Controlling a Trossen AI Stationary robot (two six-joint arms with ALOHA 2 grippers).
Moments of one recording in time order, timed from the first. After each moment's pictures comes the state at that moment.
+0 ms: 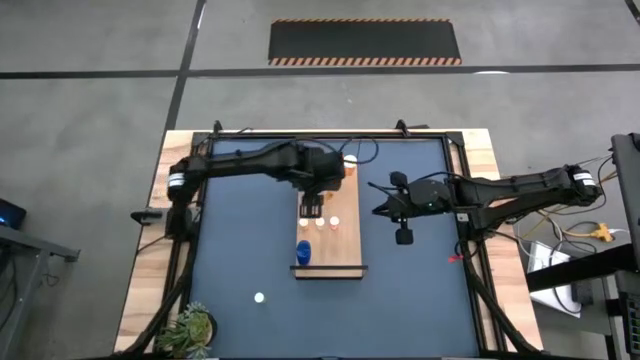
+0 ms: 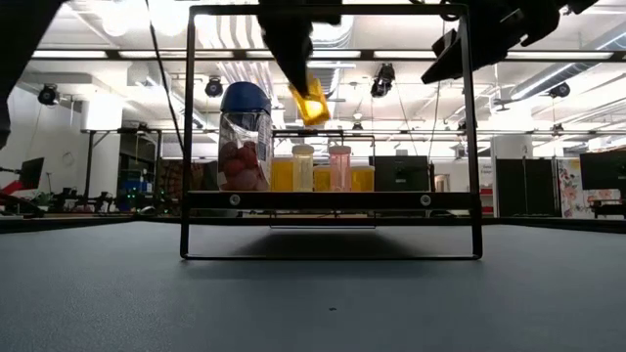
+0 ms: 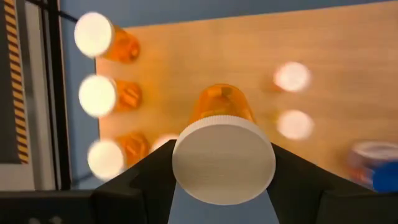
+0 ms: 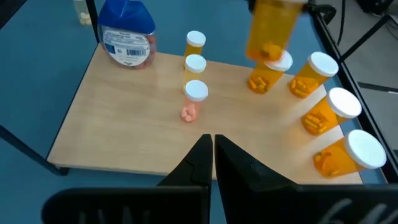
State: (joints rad) left arm 0.09 1.91 2.00 -1.29 -0.17 0.16; right arm 0.05 1.04 0.76 -0.31 0.08 -0.15
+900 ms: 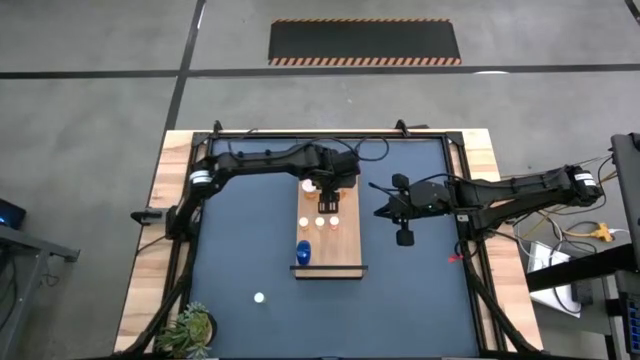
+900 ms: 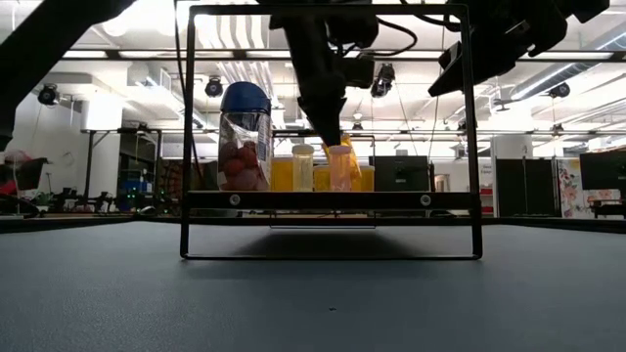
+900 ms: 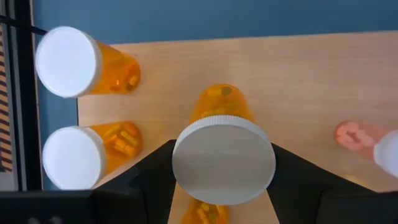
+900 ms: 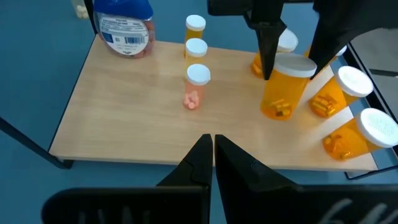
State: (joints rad) left arm 0.18 2.09 1.98 -1.07 -0.13 0.22; right arm 0.05 1.02 0.70 -0.30 0.08 -0.10
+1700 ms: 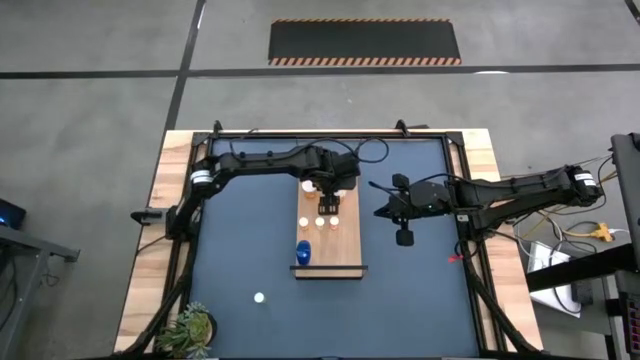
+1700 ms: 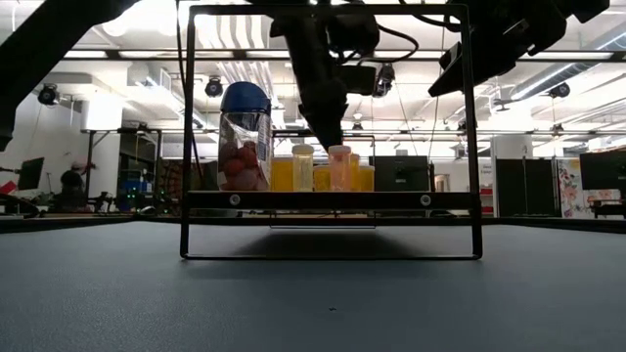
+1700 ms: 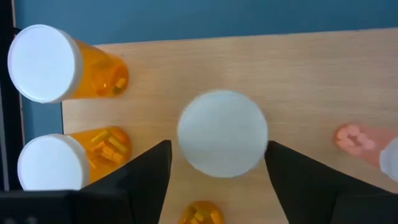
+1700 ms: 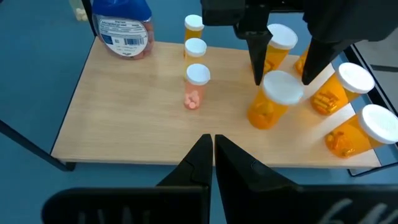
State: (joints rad) left arm 0.18 2.10 1.94 -1.03 -0.11 0.23; right arm 0.05 1.02 0.70 -0.30 0.08 -0.08
